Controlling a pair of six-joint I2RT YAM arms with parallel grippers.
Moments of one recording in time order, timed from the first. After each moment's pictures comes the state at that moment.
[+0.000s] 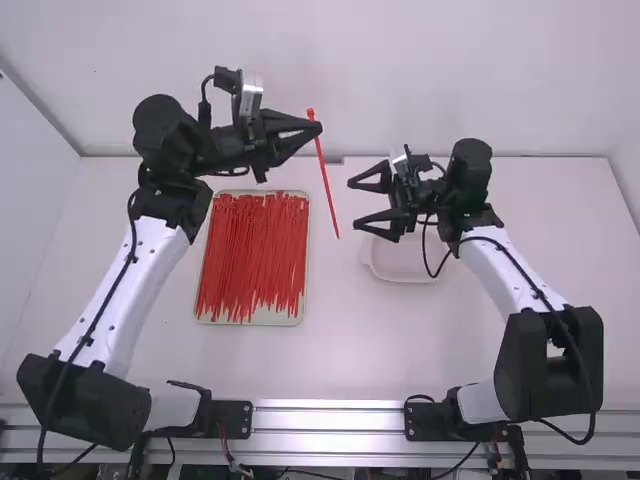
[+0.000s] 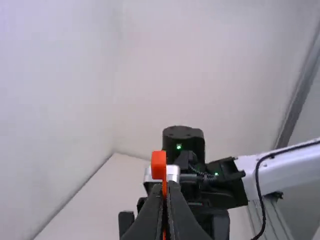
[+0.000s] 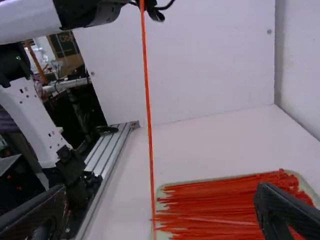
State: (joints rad) left arm -0.16 1.41 1.40 0.28 1.12 -0.37; right arm 0.13 1.56 1.07 0.36 -1.55 0.06
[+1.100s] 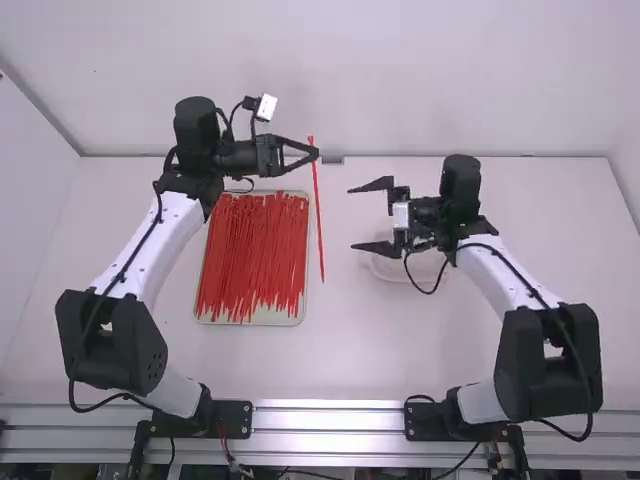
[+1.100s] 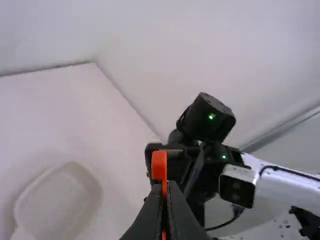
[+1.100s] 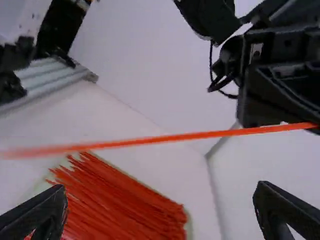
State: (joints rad) left arm -0.10 1.62 1.40 0.05 1.25 -0.67; right arm 0.13 1.57 0.98 0.23 -1.55 -1.06
